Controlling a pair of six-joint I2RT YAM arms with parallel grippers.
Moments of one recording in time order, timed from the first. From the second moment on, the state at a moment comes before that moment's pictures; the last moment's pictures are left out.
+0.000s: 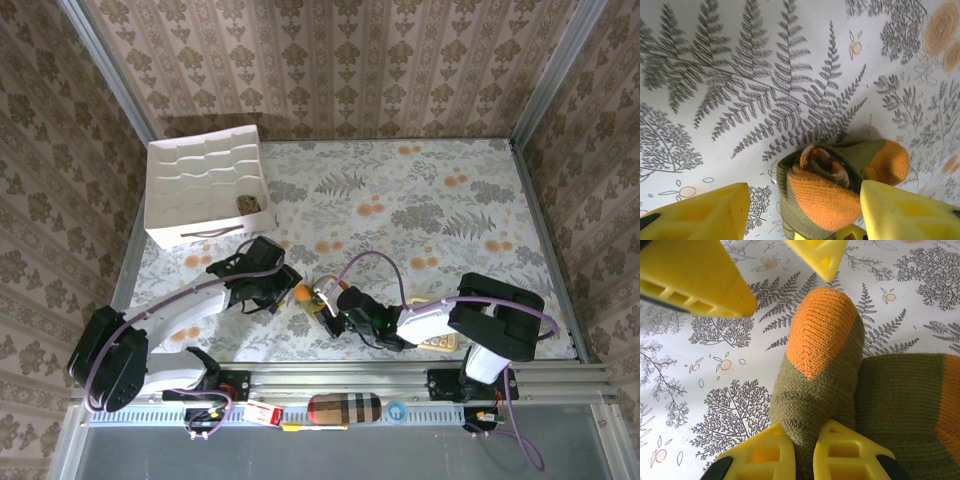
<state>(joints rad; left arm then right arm) -0.72 1.23 0.65 -0.48 0.16 -1.42 1.07 1.65 0.48 0.57 0.09 0.23</state>
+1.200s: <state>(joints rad) -0.82 1.53 0.72 -0.29 0.18 -1.35 0.93 1.69 0.42 0.71 -0.12 0.49</state>
